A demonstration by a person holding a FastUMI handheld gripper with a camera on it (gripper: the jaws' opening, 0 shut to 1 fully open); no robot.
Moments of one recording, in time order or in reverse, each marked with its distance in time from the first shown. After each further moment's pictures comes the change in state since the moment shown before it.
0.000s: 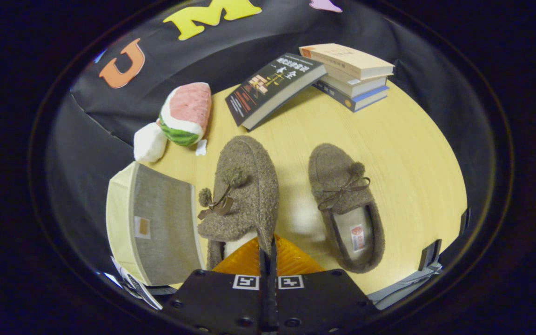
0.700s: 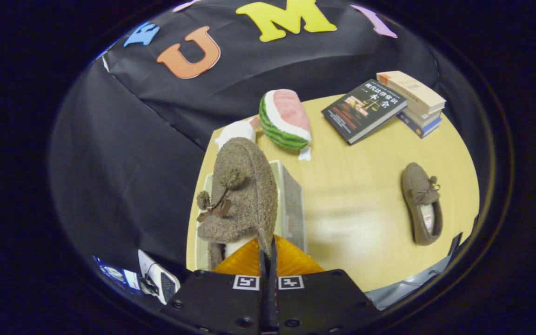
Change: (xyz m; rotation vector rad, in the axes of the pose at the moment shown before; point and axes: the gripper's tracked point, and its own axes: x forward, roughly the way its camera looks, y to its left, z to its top) arm -0.047 0.221 -0.028 -0.104 0.002 0.175
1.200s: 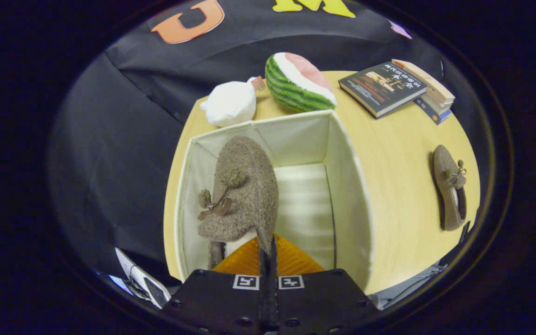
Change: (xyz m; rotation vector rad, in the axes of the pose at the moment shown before) arm 0.123 0.039 -0.041 -0.013 0.105 -0.177
